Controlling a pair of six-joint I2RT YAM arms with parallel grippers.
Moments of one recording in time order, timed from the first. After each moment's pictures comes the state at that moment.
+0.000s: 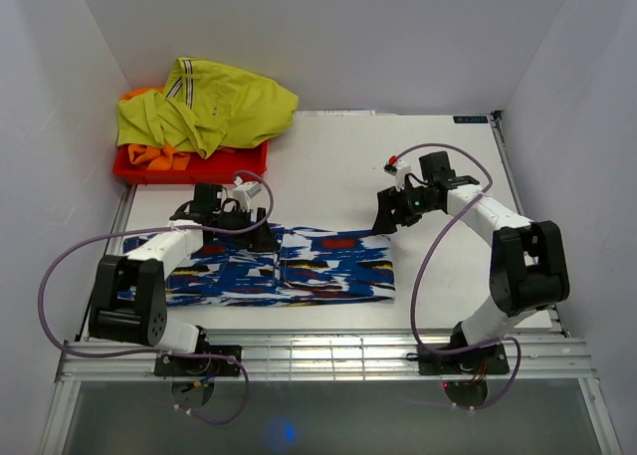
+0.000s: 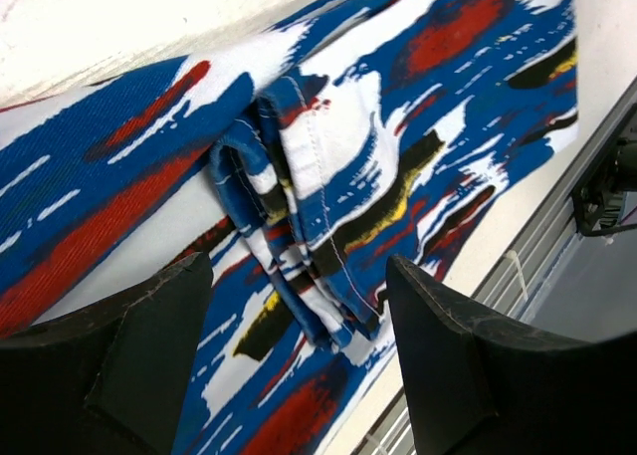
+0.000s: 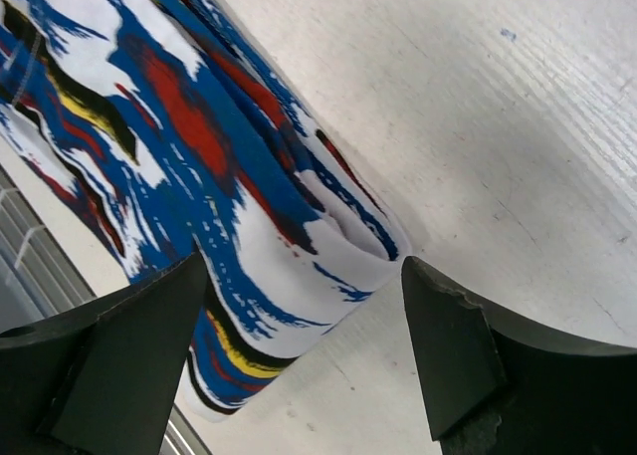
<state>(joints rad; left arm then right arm) -0.14 1.41 0.75 -0.30 0.76 0.00 0.25 1.59 1.05 -0.51 -0.67 -0.19</state>
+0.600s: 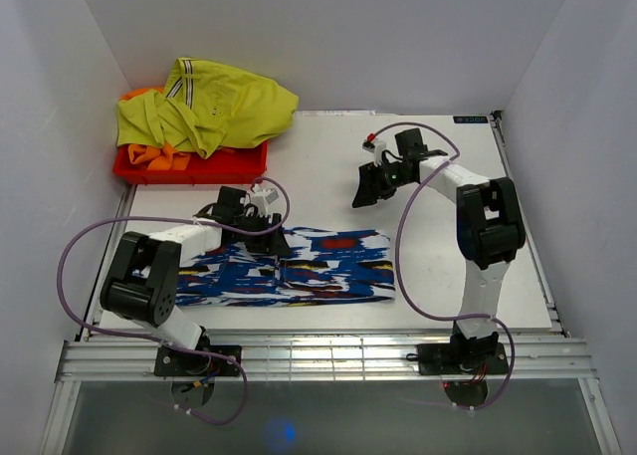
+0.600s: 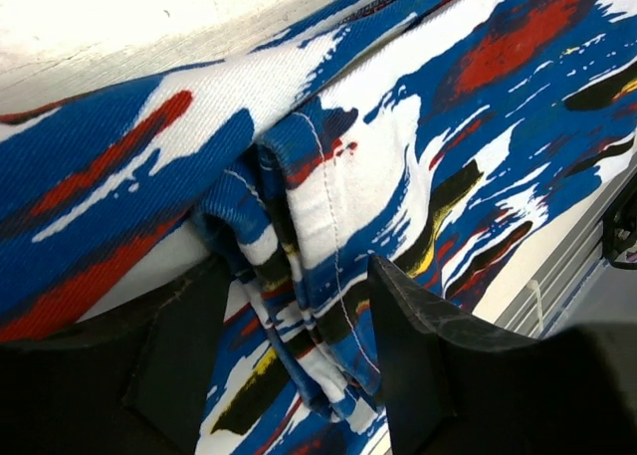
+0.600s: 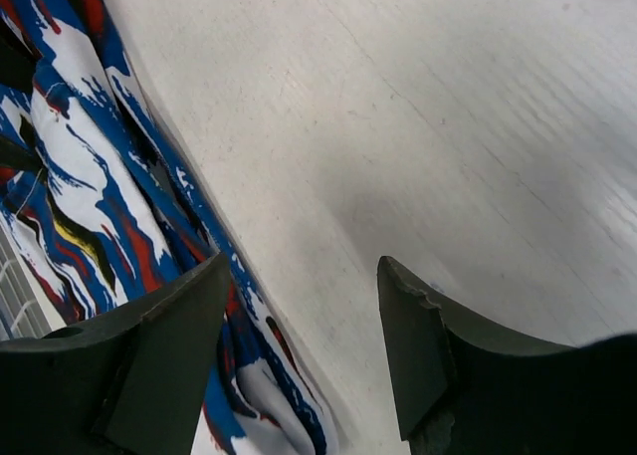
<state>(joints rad) -0.28 1.56 0.75 -0.17 0.63 -0.15 0.28 1.99 1.42 -0.45 -0.77 -0.17</state>
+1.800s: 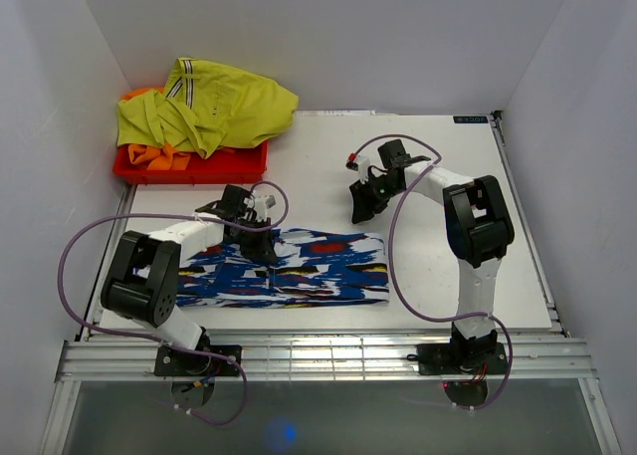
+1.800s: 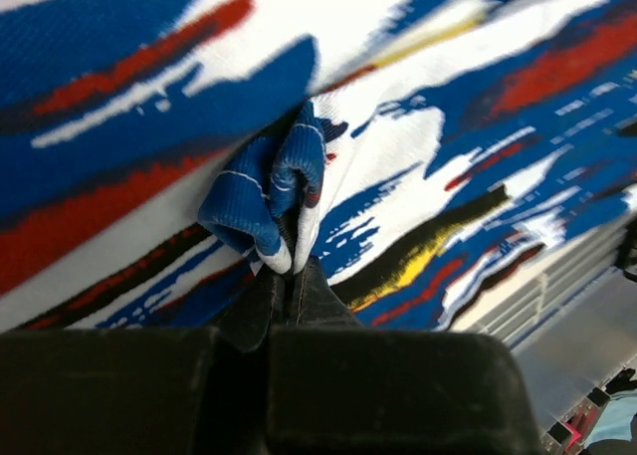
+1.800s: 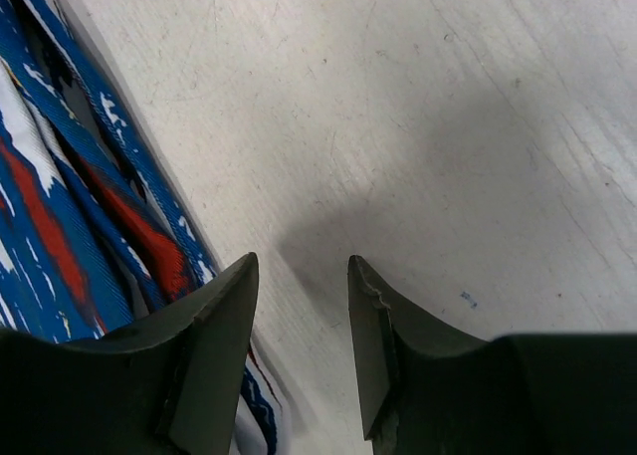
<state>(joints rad) -0.30 1.54 0.80 -0.40 0.50 -0.20 0.36 2.06 1.42 -0.53 -0.65 -0.36</state>
